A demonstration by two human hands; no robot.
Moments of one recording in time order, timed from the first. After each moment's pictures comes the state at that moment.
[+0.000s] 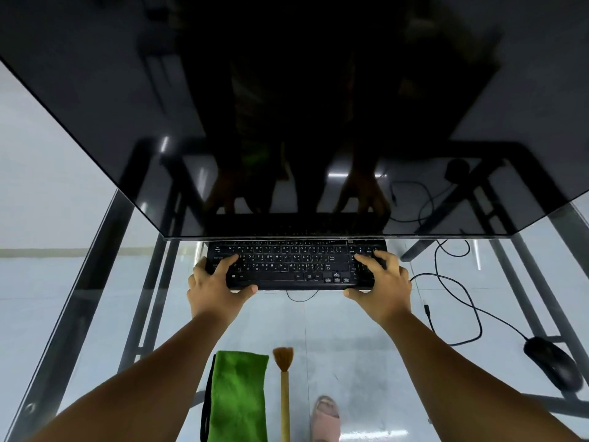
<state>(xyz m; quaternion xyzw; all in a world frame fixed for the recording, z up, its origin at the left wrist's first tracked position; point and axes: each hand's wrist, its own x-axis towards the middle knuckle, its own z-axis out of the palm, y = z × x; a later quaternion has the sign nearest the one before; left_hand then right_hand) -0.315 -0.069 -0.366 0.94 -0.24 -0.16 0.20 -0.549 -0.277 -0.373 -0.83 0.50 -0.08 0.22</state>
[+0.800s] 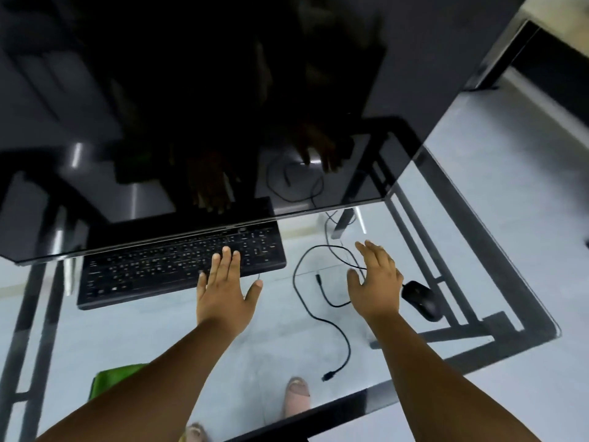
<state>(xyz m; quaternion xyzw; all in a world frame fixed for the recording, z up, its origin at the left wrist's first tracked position) -0.480 -0.176 -0.364 0.87 -0.45 -0.16 0.11 -0.718 -0.317 -0.358 -0.77 0.59 -0.17 0.18</state>
